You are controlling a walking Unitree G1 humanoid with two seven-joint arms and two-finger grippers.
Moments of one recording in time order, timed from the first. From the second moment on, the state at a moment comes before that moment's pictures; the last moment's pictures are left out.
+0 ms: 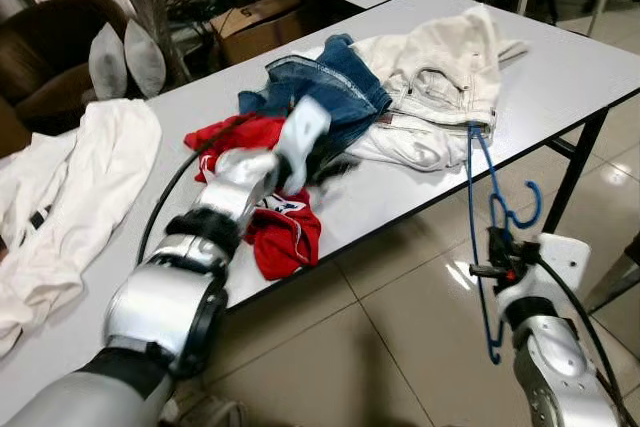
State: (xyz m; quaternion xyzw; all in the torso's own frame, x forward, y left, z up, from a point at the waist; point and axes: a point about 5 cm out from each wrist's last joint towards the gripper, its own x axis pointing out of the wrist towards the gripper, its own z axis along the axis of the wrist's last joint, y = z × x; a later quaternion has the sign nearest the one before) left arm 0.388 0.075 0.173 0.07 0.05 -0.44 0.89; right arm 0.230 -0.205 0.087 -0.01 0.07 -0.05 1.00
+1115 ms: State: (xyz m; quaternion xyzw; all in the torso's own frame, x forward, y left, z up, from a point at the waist) left arm 0.347 0.199 0.134 0.27 0.20 -0.51 0.79; right arm 0.239 -0.205 0.090 -0.03 0.08 -0.01 1.00
